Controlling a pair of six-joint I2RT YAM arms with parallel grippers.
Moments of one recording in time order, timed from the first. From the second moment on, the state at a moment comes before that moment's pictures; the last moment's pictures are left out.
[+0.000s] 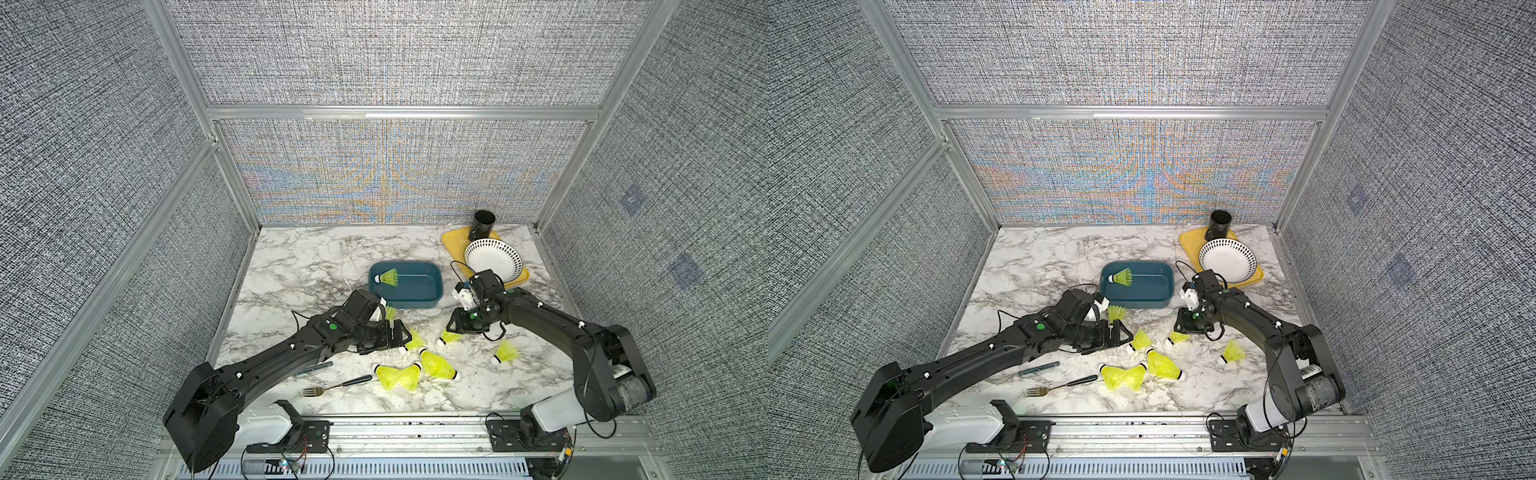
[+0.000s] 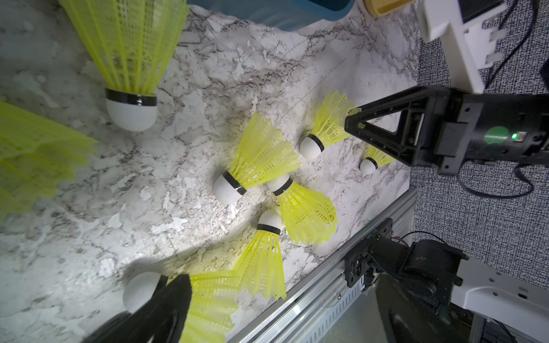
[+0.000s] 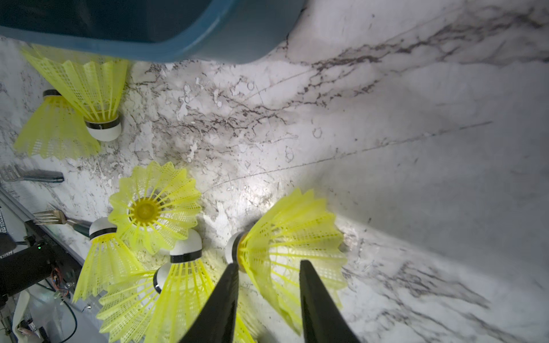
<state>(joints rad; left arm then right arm) -0.80 1.27 0.80 -0.41 0.38 -0.86 0.34 1.51 0.87 -0.62 -0.39 0.25</state>
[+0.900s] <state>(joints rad) -0.82 1.30 0.77 -0.32 0.36 -0.95 0.32 1.25 0.81 -0.63 -0.43 0.41</state>
